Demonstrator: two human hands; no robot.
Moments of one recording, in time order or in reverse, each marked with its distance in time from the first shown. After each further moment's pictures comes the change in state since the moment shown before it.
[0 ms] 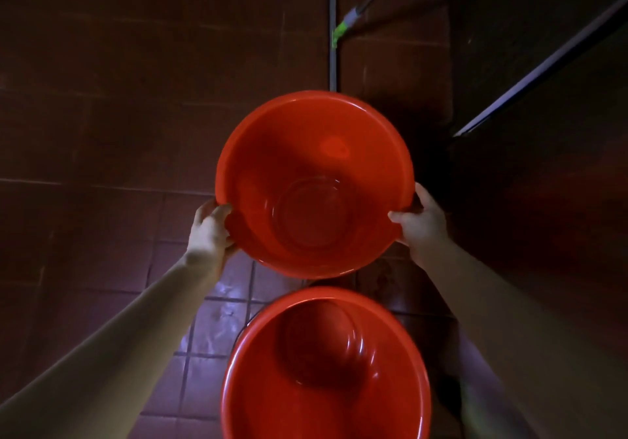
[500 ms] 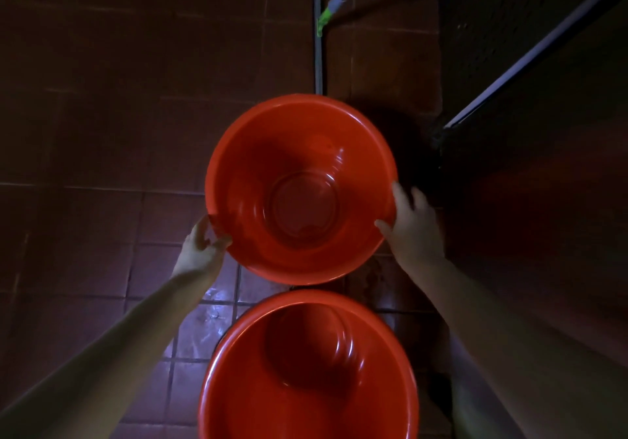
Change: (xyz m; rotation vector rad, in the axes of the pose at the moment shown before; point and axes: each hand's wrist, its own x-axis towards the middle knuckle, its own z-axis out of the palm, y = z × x) left_hand 0.003 -0.035 0.001 0.528 -0.037 0.153; right_hand 0.024 0.030 -0.021 -1.061 0.041 -0.480
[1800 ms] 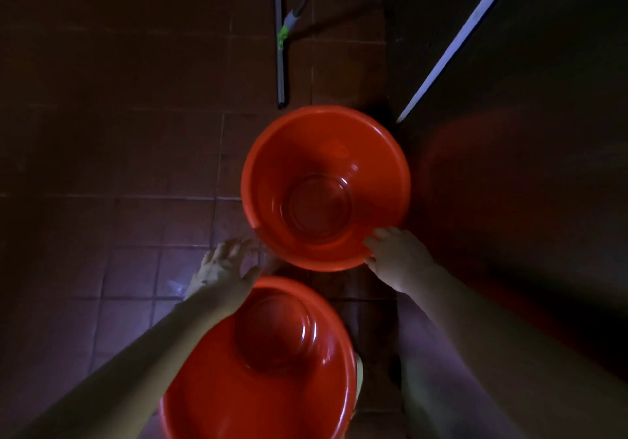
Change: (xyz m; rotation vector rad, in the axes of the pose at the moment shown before) left_hand -0.095 0.032 0.078 0.802 -0.169 0.313; right_hand -0.051 0.076 -0.062 -0.490 -0.382 -0.346
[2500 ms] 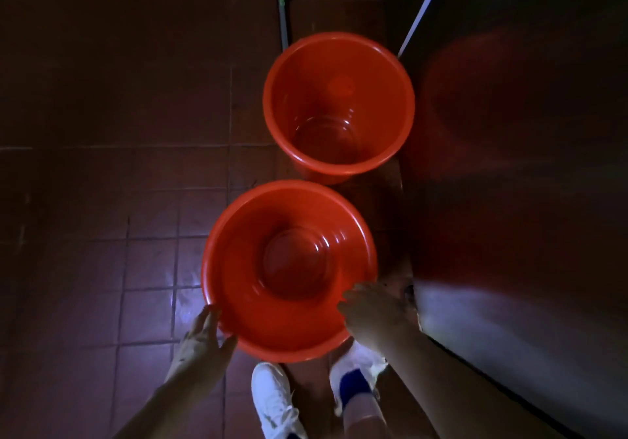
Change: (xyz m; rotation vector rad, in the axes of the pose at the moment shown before) left_hand -0.226 -0.153 0.131 -0.197 -0.125 -0.168; right_hand -0.182 -0.170 0.158 -0.040 -0.106 -0.251
